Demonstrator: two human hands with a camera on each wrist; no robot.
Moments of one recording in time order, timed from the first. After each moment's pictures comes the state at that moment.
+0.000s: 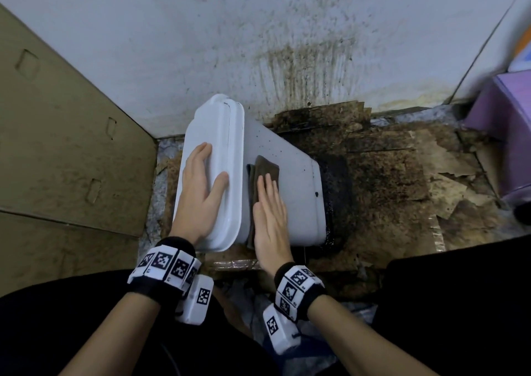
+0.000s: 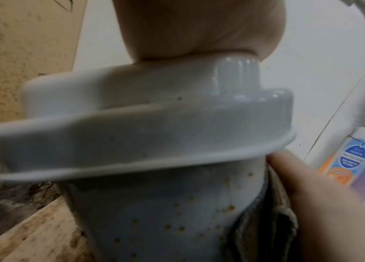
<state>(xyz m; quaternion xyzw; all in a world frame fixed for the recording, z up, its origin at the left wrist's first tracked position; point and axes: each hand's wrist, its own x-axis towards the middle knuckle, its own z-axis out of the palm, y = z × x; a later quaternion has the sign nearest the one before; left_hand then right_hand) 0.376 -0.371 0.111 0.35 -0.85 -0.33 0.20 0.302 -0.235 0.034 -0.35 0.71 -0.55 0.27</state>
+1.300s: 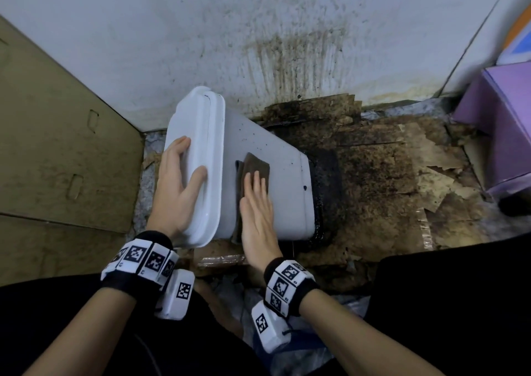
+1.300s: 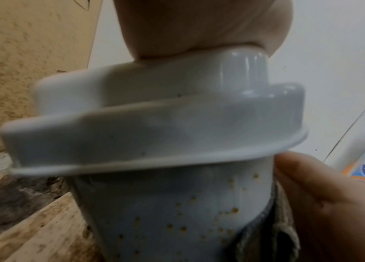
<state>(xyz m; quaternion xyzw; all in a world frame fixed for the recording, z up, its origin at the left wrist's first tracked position) 0.381 -0.380 0.113 0.36 -0.83 -0.35 0.22 0.299 -0.236 0.031 -0.34 0.70 -0.54 0.33</state>
